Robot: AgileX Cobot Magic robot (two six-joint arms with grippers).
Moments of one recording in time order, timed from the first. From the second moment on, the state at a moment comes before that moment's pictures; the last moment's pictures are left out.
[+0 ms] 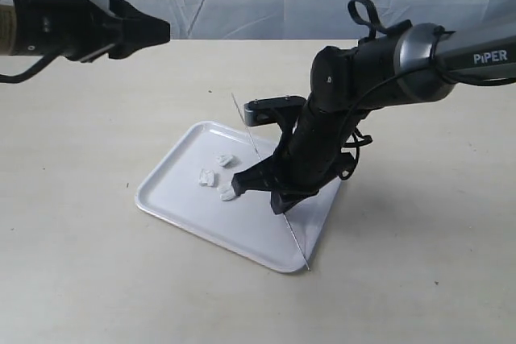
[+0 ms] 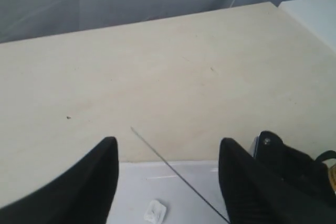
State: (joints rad) left arm -0.16 1.43 -0.92 1.74 -0.57 -1.83; right arm 0.62 2.00 -1.19 0.37 0.69 -0.09
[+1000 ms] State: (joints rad) left arm 0.01 0.64 -0.55 1.75 -0.12 -1.78; right arm 0.49 1.57 -1.16 -0.01 0.89 -0.01
